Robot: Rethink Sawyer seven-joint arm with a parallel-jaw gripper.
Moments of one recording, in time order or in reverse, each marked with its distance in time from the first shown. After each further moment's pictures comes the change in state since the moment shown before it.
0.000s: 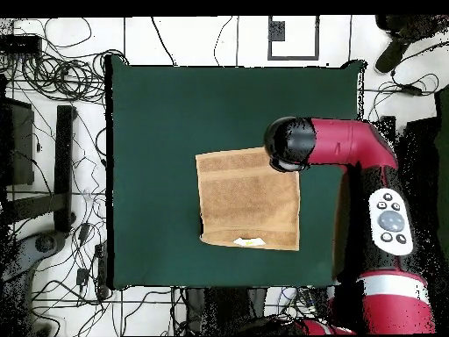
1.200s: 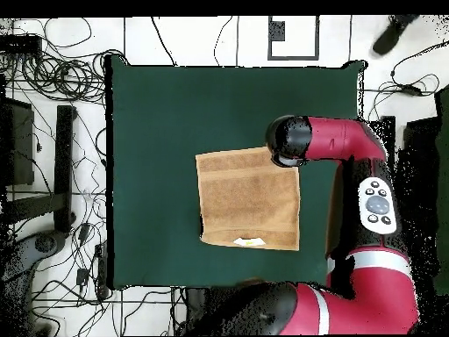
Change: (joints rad) arm 0.018 0.134 -0.043 -0.113 0.005 -0.018 0.000
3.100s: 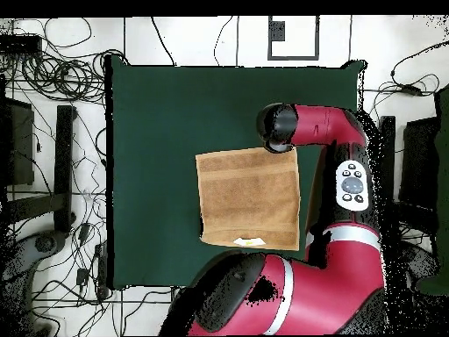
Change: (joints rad) arm 0.062 0.147 -0.043 -0.189 0.045 0.000 0.000
